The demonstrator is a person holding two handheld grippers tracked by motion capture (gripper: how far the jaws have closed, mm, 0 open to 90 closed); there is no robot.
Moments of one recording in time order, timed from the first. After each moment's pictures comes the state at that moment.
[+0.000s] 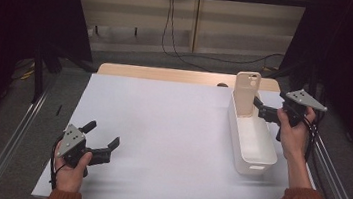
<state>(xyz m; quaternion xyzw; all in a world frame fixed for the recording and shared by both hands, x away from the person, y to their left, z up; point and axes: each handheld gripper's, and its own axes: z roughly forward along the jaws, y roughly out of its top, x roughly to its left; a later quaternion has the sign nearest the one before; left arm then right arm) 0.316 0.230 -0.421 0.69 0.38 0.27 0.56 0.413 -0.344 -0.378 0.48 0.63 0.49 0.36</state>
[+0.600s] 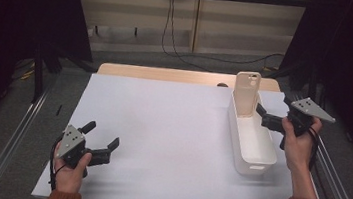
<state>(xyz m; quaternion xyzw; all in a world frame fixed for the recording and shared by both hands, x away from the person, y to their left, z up) 0.313 0.230 -0.420 0.69 0.38 0.27 0.56 0.380 -0.342 -0.370 0.46 0.63 0.50 0.37</state>
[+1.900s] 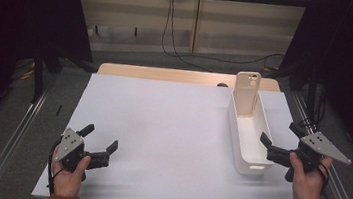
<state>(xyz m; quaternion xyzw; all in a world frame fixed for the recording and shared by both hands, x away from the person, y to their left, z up) 0.305 0.231 -0.421 0.69 0.38 0.27 0.55 0.292 -0.338 -0.381 0.45 0.63 0.52 0.37</state>
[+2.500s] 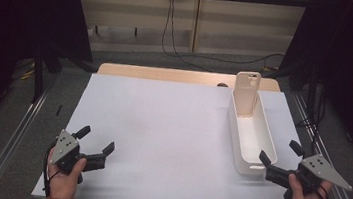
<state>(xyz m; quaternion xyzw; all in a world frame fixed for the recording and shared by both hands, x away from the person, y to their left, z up) 0.298 0.239 -0.421 0.68 0.39 0.28 0.55 0.249 -0.331 -0.400 0.46 0.62 0.52 0.37</state>
